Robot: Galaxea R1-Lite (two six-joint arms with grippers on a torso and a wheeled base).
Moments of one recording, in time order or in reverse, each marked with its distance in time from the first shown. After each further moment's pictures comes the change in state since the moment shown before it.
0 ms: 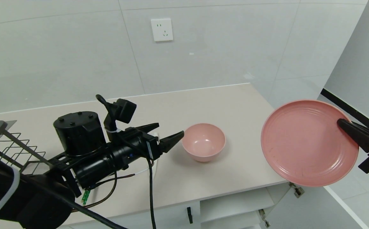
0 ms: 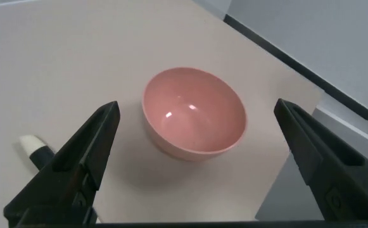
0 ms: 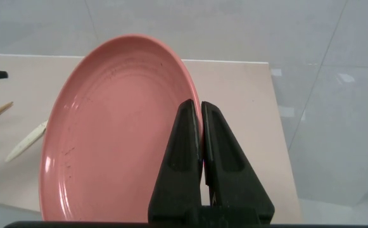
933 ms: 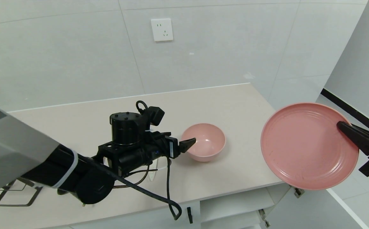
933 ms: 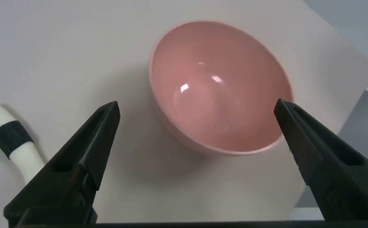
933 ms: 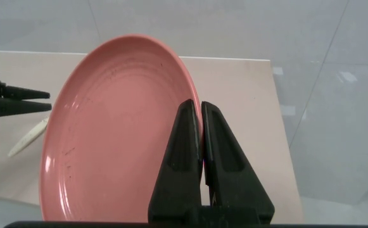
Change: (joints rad) left arm -0.033 0.205 -0.227 0.210 0.103 0.000; right arm 0.001 -0.005 0.014 0.002 0.008 -0.004
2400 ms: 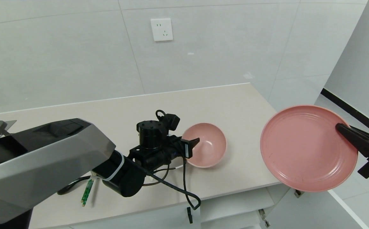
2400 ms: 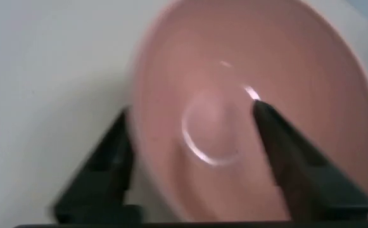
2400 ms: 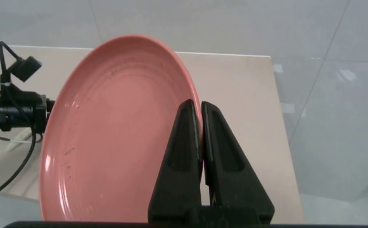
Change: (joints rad) left arm -0.024 0.240 -0.147 -0.138 0.001 -0.024; right arm 0.001 0.006 0.008 0.000 0.000 -0.014
